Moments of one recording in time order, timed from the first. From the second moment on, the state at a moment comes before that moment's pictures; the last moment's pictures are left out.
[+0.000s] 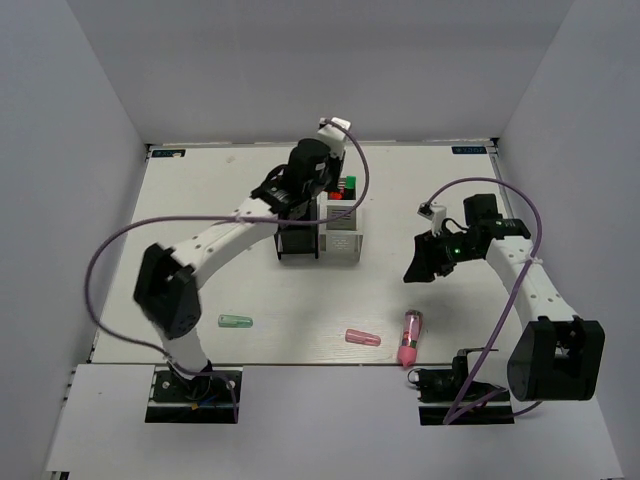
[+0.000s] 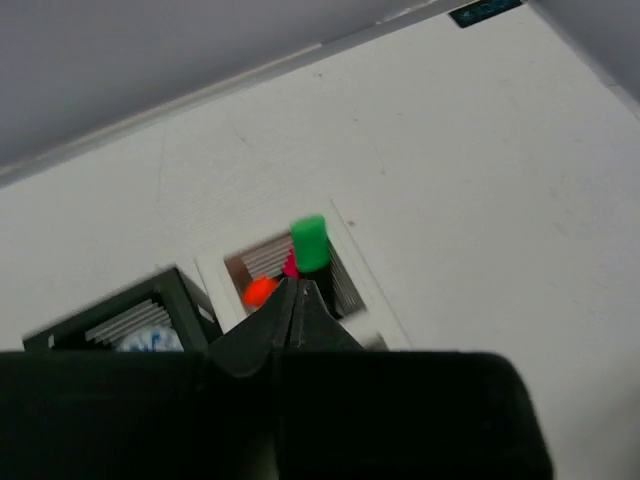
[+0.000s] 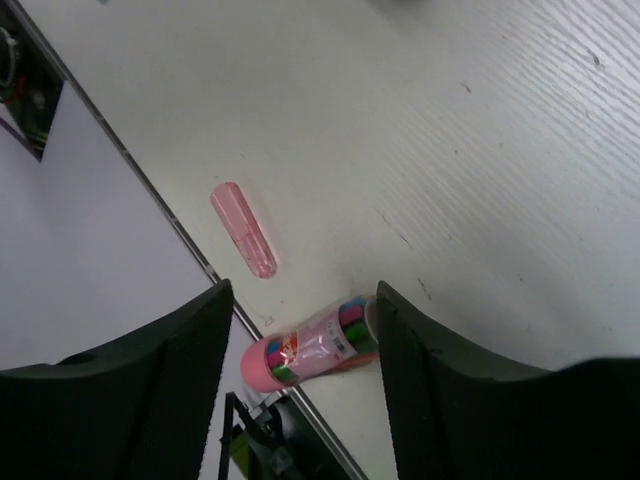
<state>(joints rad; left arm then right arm) -0.70 1.84 1.58 -0.05 -0.21 -0.07 0.06 1.24 0.94 -0.93 -0.83 -0.40</state>
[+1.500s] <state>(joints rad) -0.78 0.46 0.58 -1.02 -0.44 -0.55 0.32 1.74 0.89 -1.08 -0.33 0.05</state>
